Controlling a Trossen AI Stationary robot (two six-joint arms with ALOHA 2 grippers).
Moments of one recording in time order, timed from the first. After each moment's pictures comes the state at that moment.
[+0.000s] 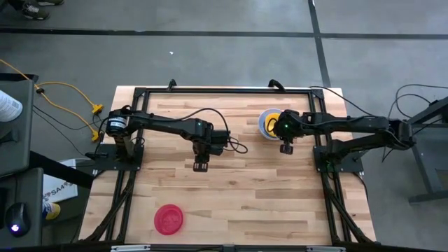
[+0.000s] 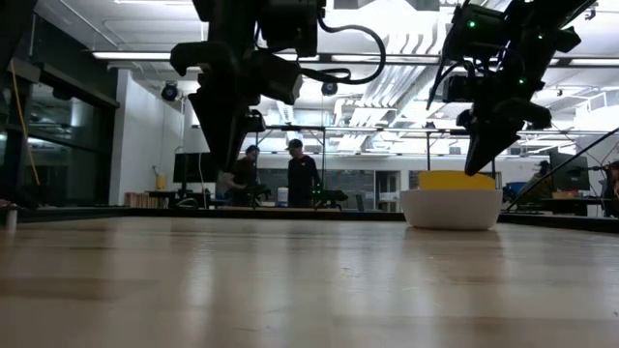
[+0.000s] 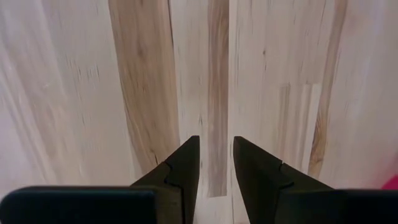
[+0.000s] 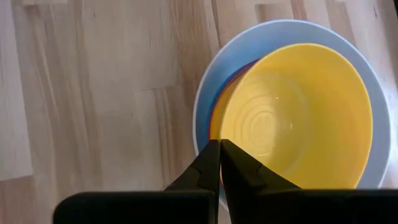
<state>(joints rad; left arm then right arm) 0.02 1.82 1.44 -1.05 0.12 0.04 -0.29 1.10 0.66 -0.63 0.10 -0.15</state>
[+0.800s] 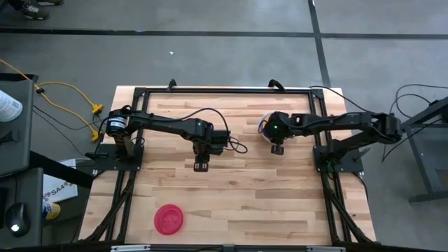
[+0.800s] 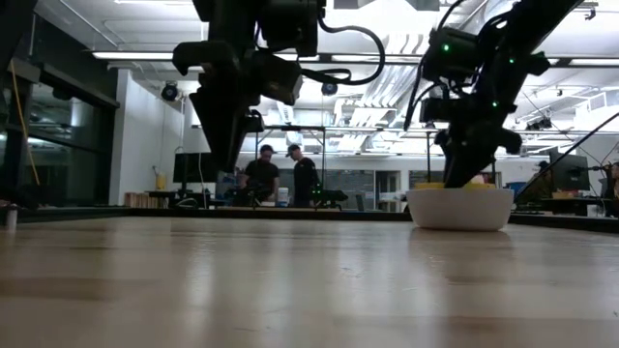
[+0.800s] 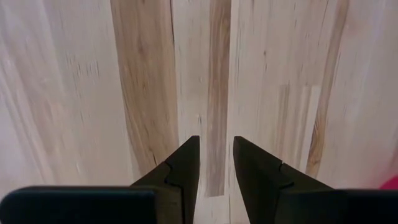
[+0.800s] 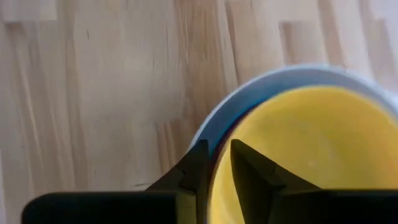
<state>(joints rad) 0.02 1.82 1.44 -1.05 0.12 0.02 -0.29 1.30 0.66 -0.44 0.07 -0.18</state>
